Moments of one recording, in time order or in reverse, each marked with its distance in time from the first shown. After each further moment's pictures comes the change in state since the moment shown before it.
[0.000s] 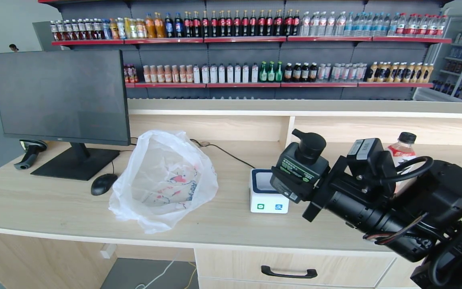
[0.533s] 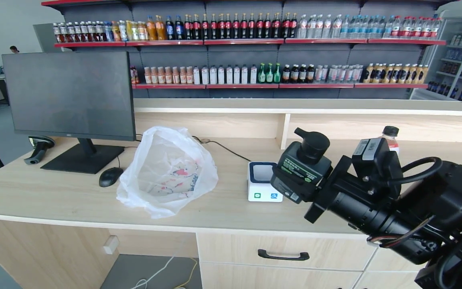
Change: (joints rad) left arm 0.001 0.000 0.000 0.000 0.000 -0.004; right arm 0.001 -0.009 0.007 -0.005 0.001 0.006
